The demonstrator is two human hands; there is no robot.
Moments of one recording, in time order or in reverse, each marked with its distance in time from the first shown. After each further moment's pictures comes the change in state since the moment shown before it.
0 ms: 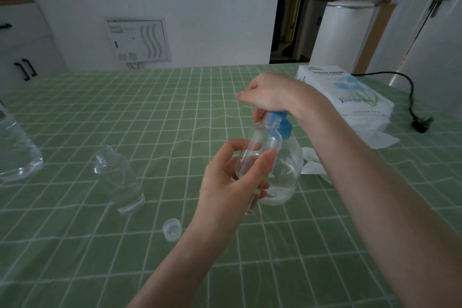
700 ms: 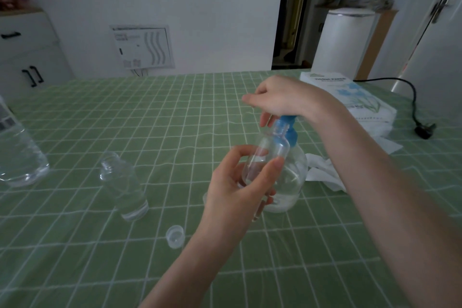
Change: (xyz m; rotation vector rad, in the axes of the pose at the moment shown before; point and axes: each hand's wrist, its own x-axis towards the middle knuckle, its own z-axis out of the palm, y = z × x) left_hand 0.001 0.002 0.001 -0.009 -0.018 0.016; right_hand -0.005 0.005 -0.008 0.015 0.015 -0.041
